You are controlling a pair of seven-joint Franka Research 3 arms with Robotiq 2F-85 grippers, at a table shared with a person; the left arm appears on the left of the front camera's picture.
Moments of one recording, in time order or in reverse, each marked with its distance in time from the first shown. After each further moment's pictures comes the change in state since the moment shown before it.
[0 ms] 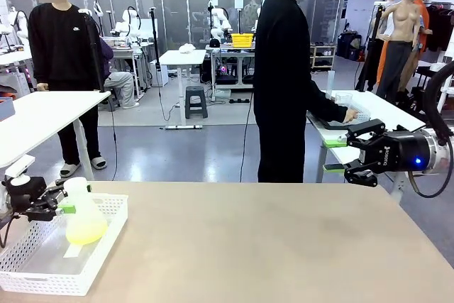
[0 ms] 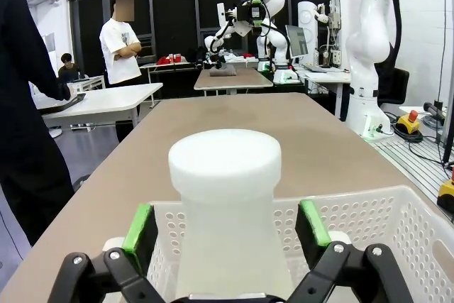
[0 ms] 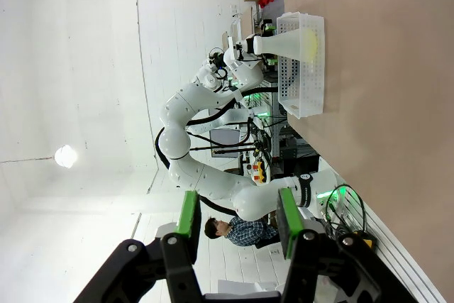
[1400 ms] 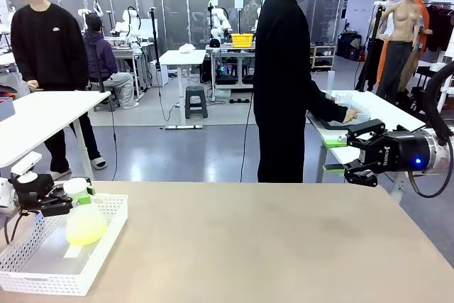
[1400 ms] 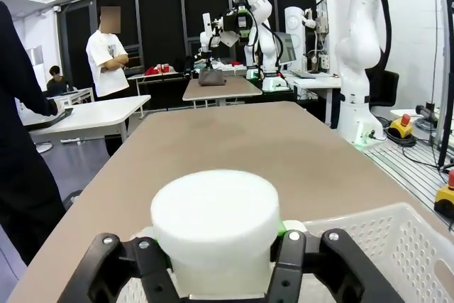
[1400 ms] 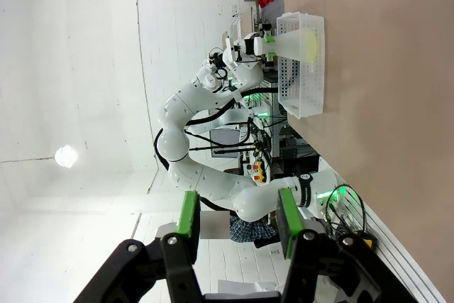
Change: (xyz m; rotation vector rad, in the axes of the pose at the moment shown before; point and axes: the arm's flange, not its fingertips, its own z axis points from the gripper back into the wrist) left arm 0.007 0.001 -0.024 -0.046 -0.030 -0.020; right arm 0.000 0.000 0.000 0.000 0.000 0.000
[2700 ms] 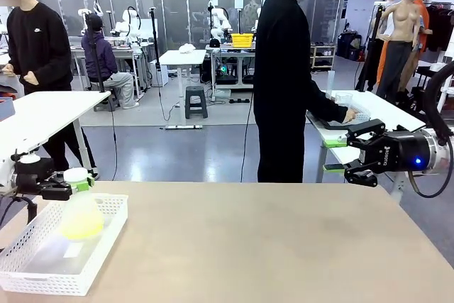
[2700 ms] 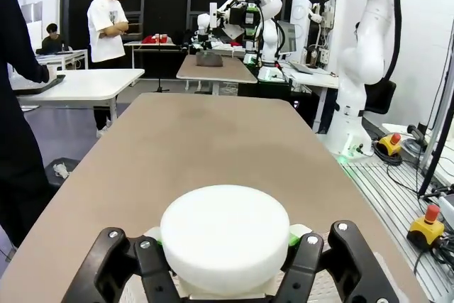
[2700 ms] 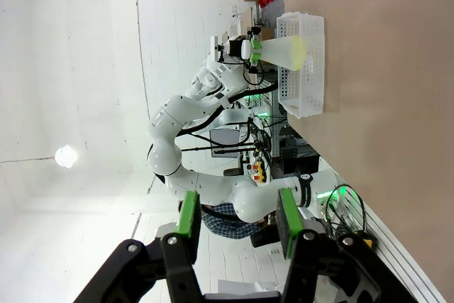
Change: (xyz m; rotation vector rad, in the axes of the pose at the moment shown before) left arm 0.056 -0.004 -0.018 0.004 0.093 0.147; right arm 0.000 0.000 0.000 0.000 0.000 0.000
